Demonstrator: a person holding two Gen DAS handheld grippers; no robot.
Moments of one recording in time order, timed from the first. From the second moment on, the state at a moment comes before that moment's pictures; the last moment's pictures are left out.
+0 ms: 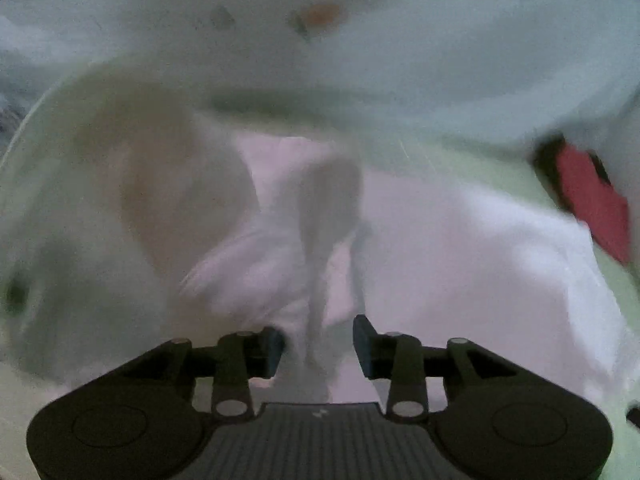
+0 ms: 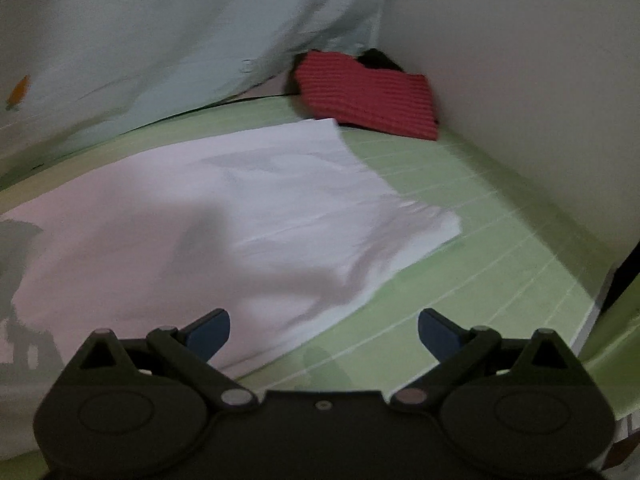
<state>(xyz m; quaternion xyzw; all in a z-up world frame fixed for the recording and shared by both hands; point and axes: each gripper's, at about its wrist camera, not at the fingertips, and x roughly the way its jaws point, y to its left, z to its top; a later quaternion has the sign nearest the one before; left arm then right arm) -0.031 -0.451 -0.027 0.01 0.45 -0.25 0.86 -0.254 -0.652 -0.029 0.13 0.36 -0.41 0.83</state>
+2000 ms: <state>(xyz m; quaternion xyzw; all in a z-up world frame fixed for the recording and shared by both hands) 0.012 -0.383 -0.055 0.10 0.54 -0.06 0.83 -0.199 -0.832 -0.082 0.20 0.39 -0.36 0.82</state>
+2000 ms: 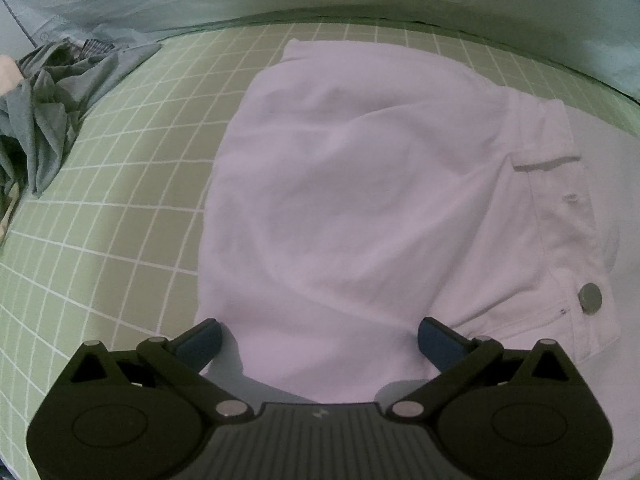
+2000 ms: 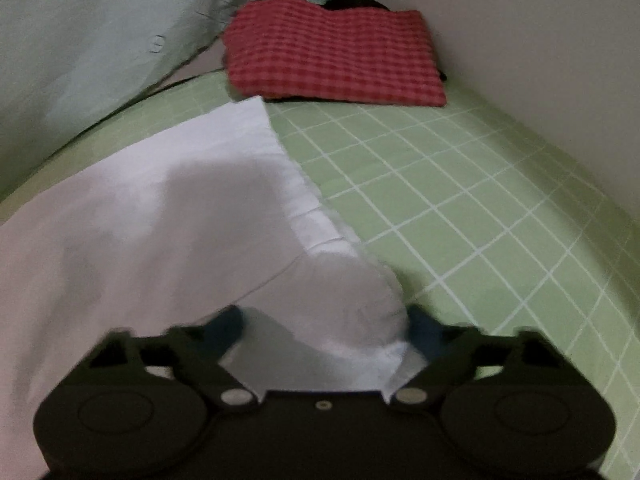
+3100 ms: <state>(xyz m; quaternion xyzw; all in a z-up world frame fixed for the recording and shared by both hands) -0.029 -0.281 -0.002 0.05 0.48 -0.13 0.86 -0.088 -0.511 -0.059 0.04 0.43 -0.11 0.89</state>
